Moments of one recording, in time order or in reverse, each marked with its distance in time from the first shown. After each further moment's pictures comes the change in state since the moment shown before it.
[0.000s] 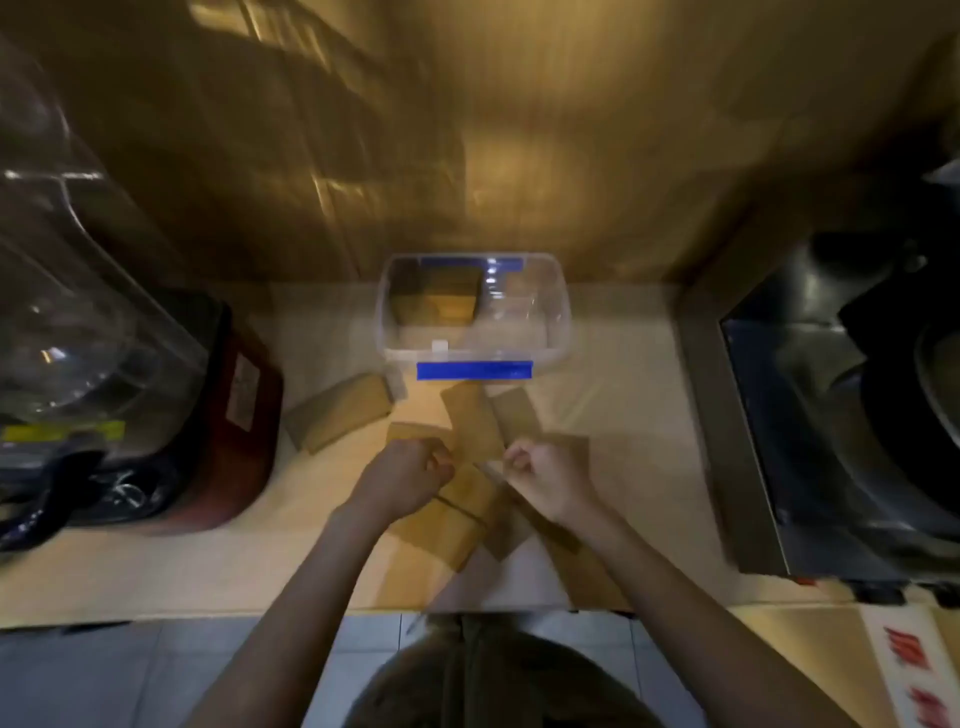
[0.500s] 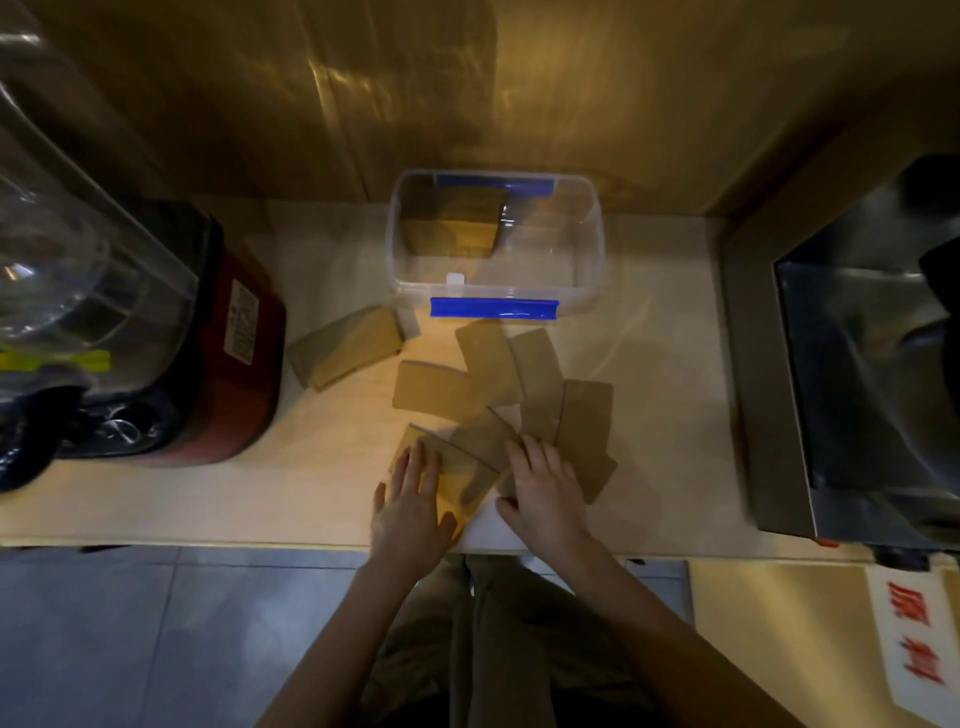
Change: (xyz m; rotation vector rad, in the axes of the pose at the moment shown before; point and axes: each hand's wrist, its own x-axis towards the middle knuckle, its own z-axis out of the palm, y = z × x) left_hand -0.042 -0.059 0.097 0.273 -0.022 -0.161; right_hand -0.036 0.019 0.070 -0.392 -0.010 -0.111
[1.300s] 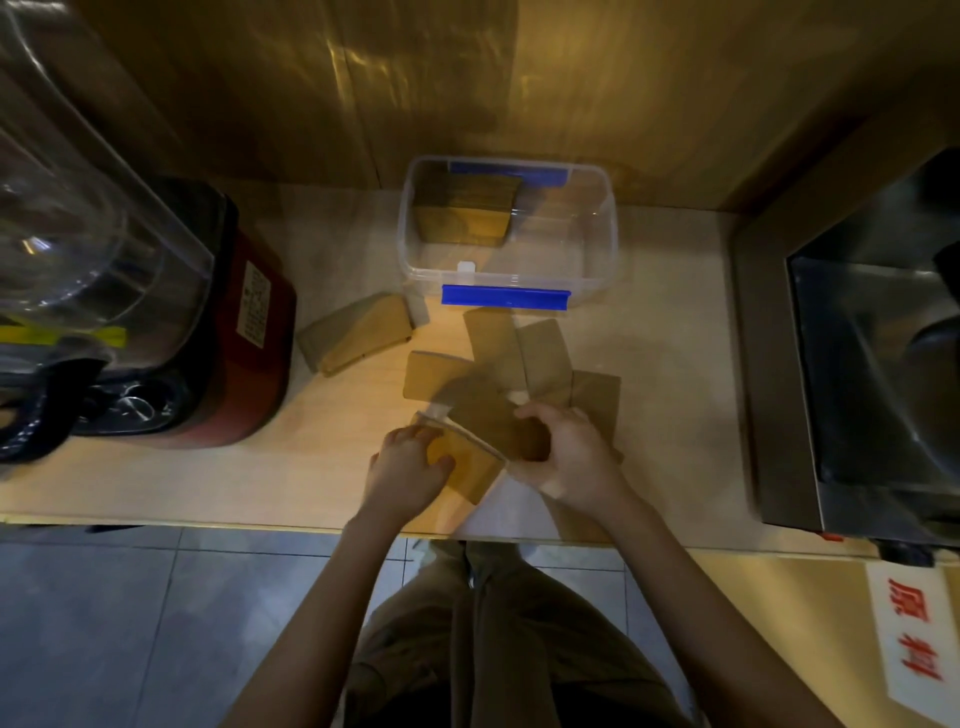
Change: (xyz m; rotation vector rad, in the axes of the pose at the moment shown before) left_hand 0.019 -0.001 -0.040 -0.319 0.073 -0.036; right_hand -0.001 -0.008 -0.070 0.474 -0.049 0.012
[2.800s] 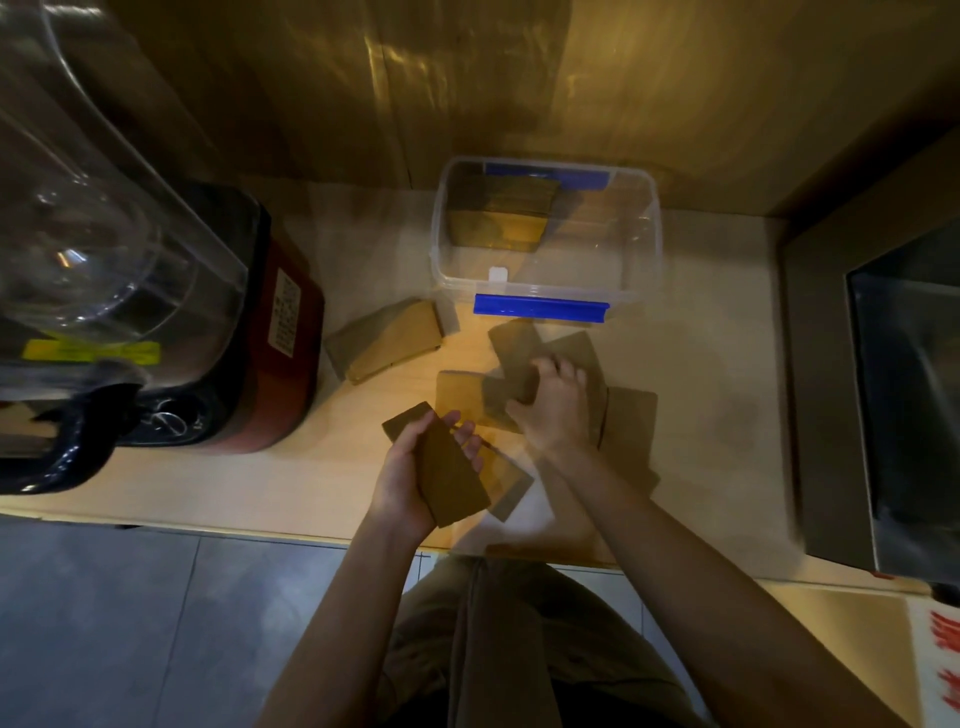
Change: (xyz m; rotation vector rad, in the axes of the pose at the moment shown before) left_hand 0.003 -0.003 -0.020 -1.893 -0.268 -0.422; right_hand 0.099 -0.001 0.043 -0.181 0.257 0.166
